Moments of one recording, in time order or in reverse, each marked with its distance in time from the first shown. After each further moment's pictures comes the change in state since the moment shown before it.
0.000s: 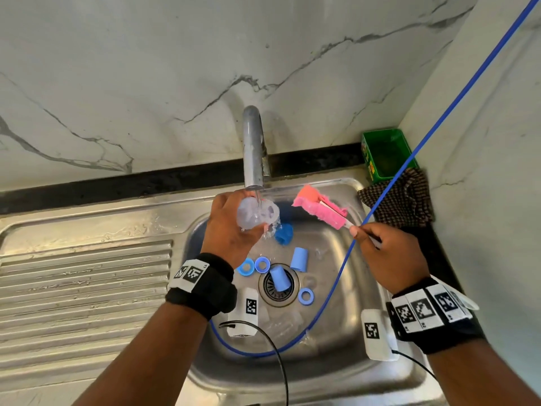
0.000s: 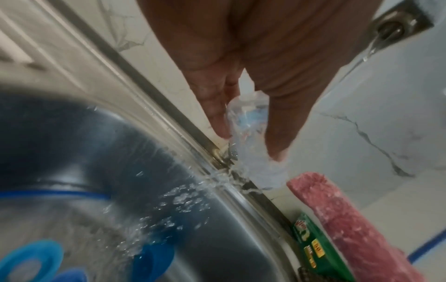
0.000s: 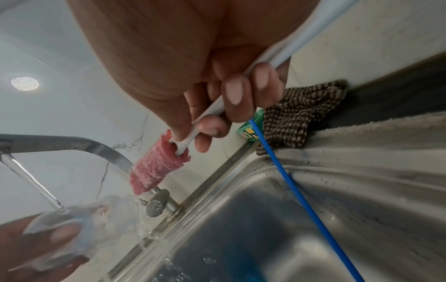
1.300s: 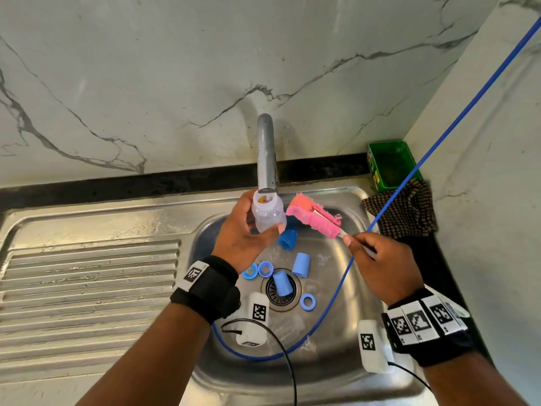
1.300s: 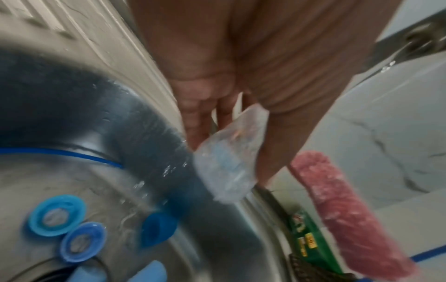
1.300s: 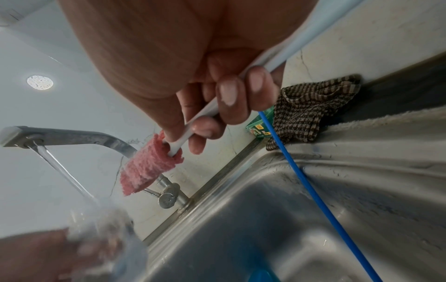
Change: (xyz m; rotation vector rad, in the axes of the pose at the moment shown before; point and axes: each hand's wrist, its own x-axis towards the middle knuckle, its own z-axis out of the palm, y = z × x) left_hand -0.005 -0.001 0.003 -0.340 -0.150 -0.037; right_hand -0.010 -0.020 0.004 -0.028 0.004 -0.122
